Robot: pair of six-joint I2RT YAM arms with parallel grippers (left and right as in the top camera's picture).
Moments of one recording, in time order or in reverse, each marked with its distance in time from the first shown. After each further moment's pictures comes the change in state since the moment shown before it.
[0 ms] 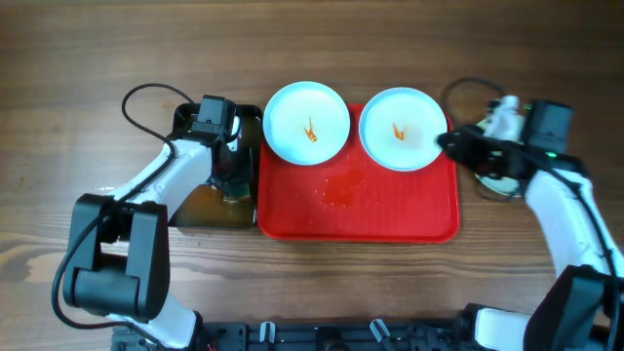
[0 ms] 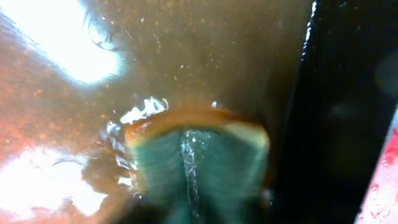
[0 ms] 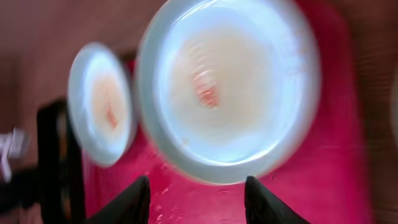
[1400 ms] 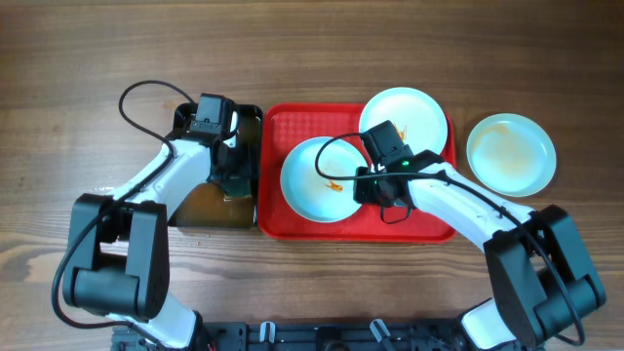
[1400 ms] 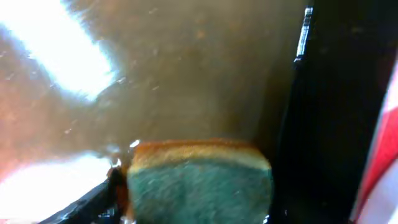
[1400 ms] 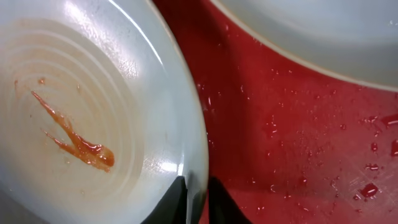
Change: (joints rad) left arm 0.005 0.002 -0.003 0.064 -0.005 -0.006; right arm 0.645 0.220 0.014 -0.051 0.499 0.323
